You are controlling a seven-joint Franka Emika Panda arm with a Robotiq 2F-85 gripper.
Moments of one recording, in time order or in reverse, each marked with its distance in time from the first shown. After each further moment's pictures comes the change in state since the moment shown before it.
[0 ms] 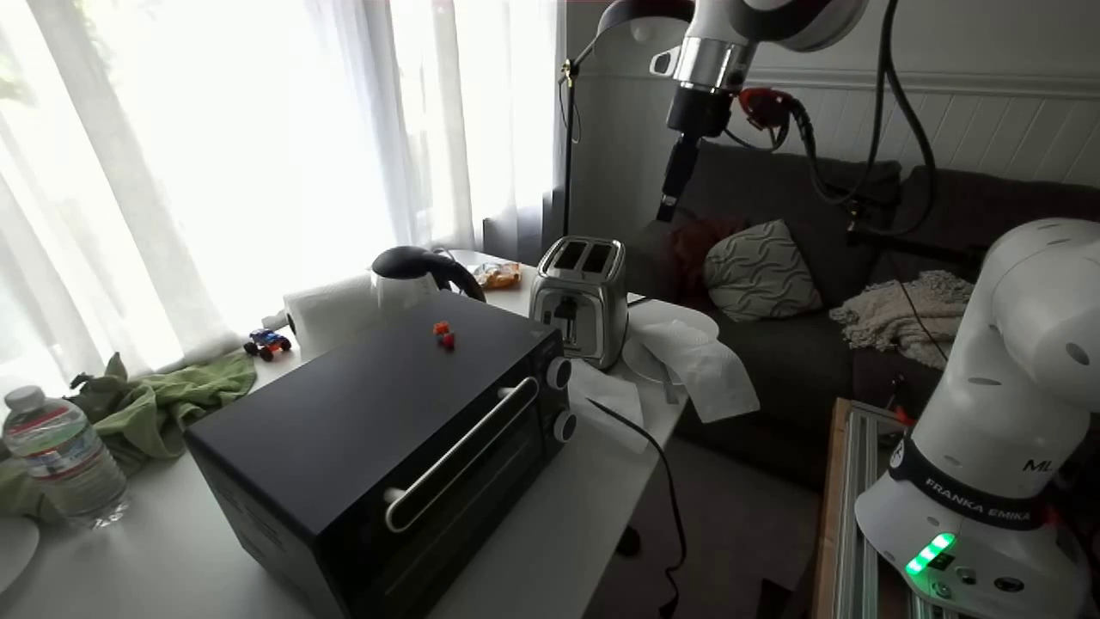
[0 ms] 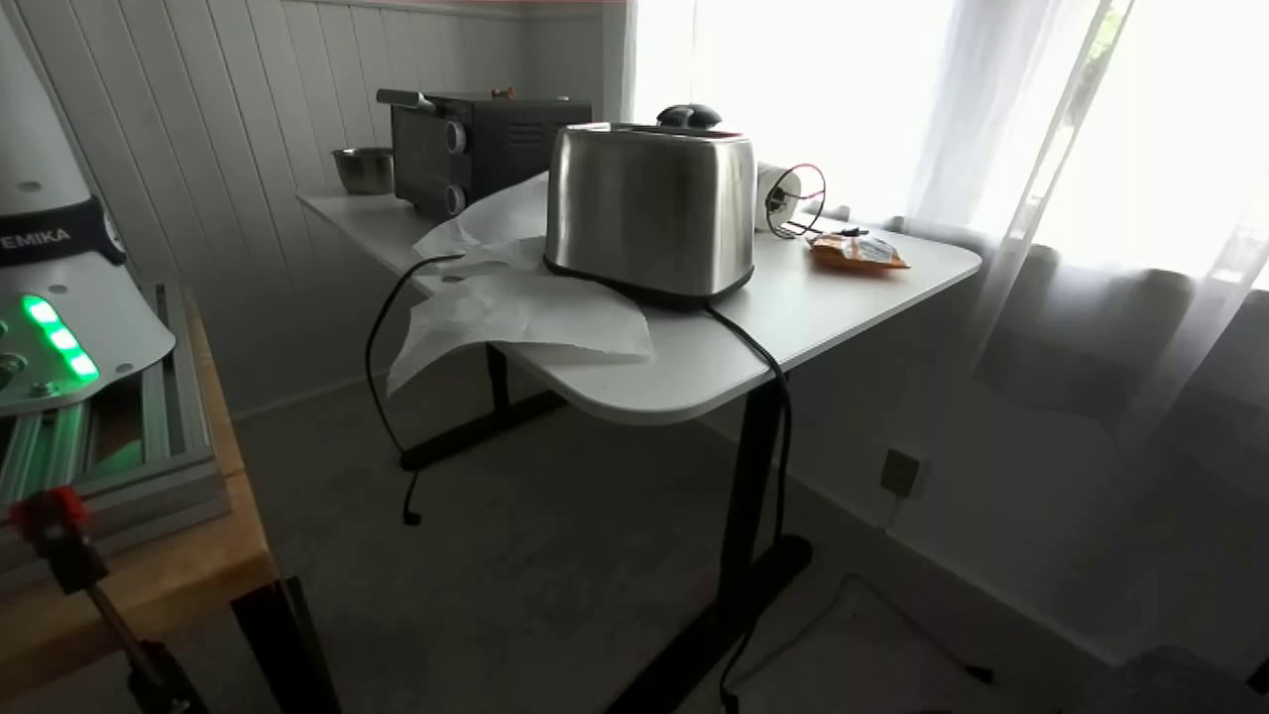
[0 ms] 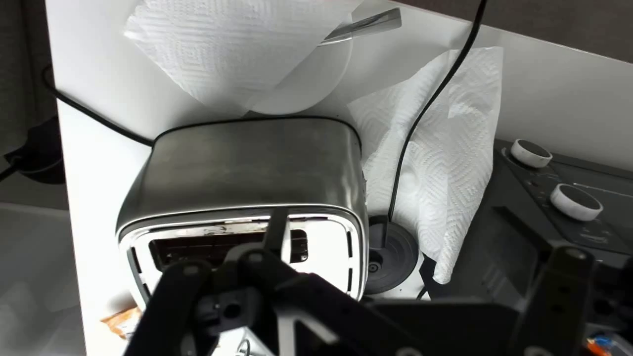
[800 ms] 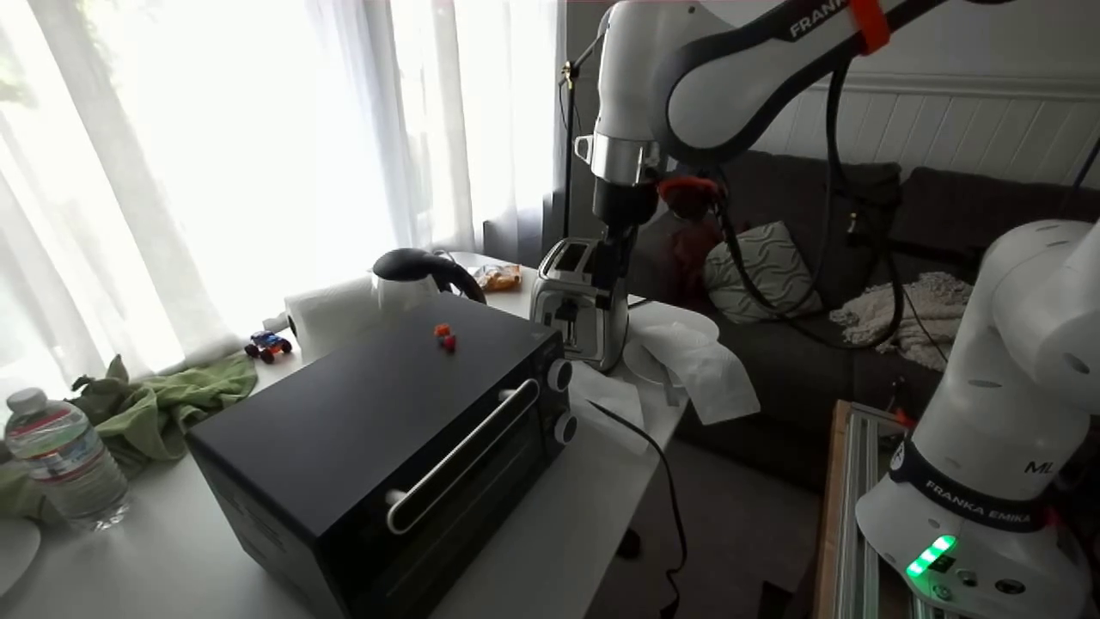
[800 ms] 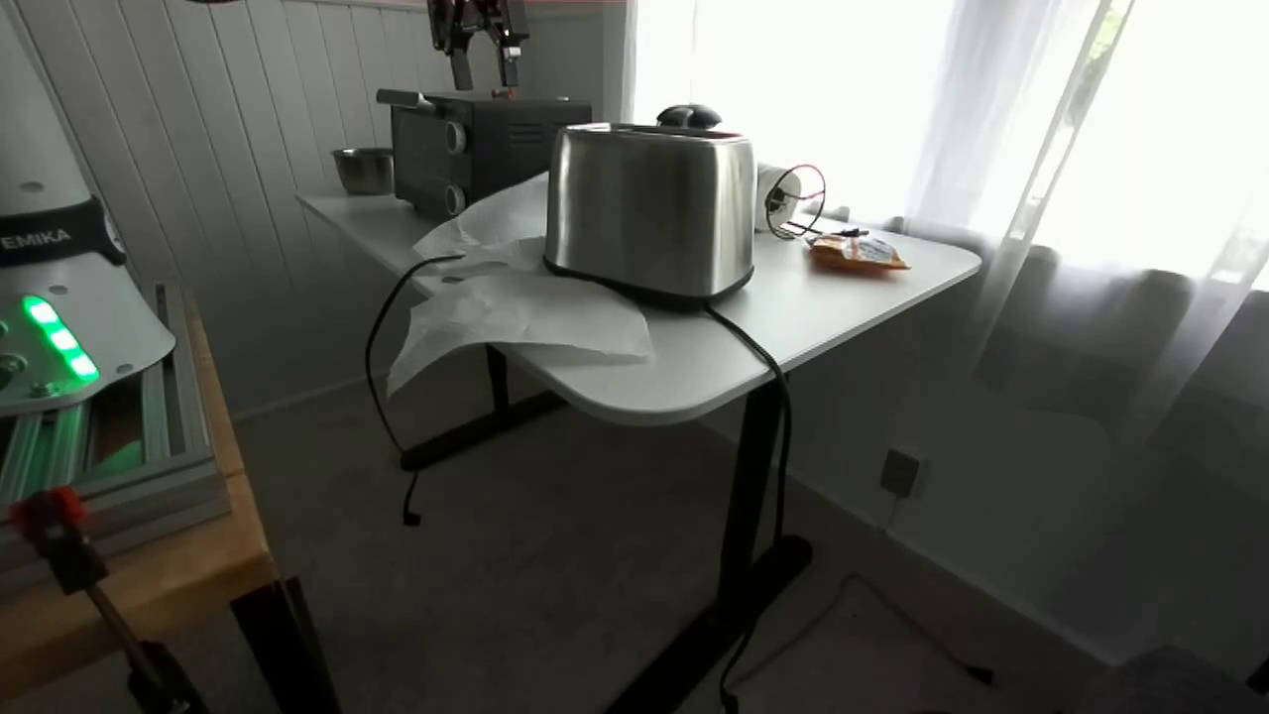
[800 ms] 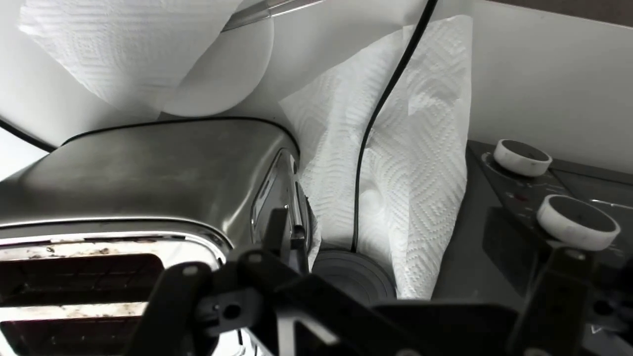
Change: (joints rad) arm 0.016 0.199 0.299 -0.055 -0.047 0.190 0.372
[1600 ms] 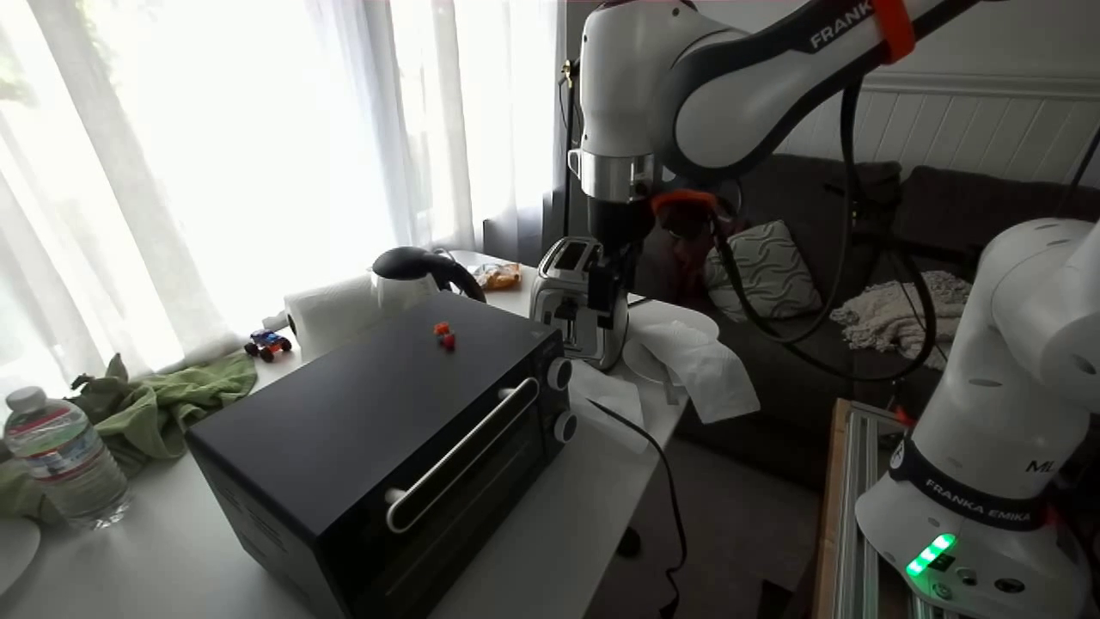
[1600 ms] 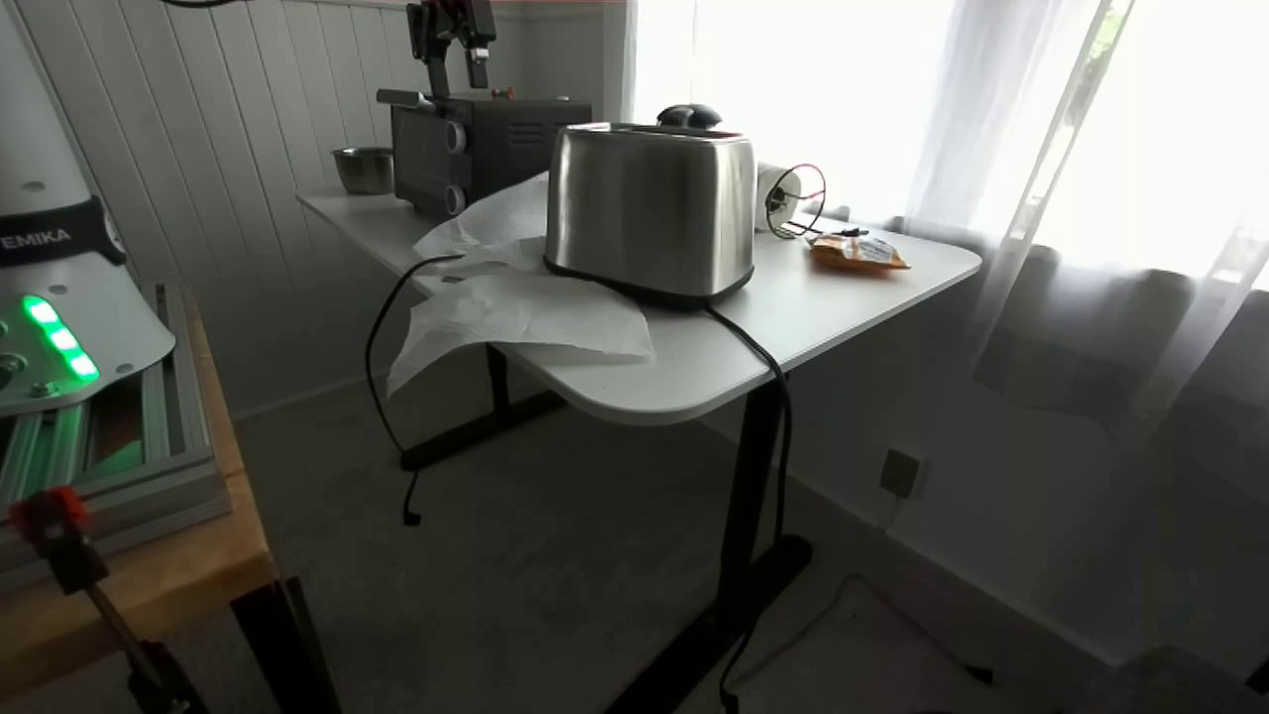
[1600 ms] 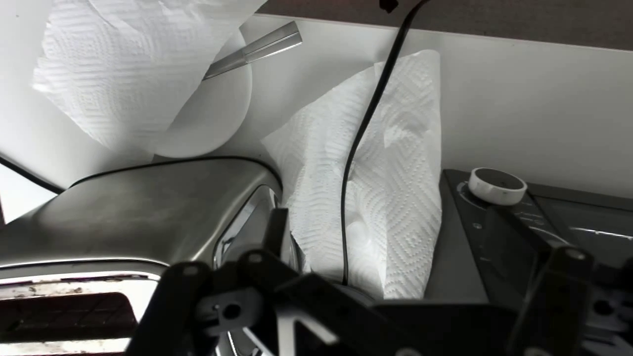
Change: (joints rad) arm 0.026 0.005 0.094 0.005 -0.053 -0.086 0.209
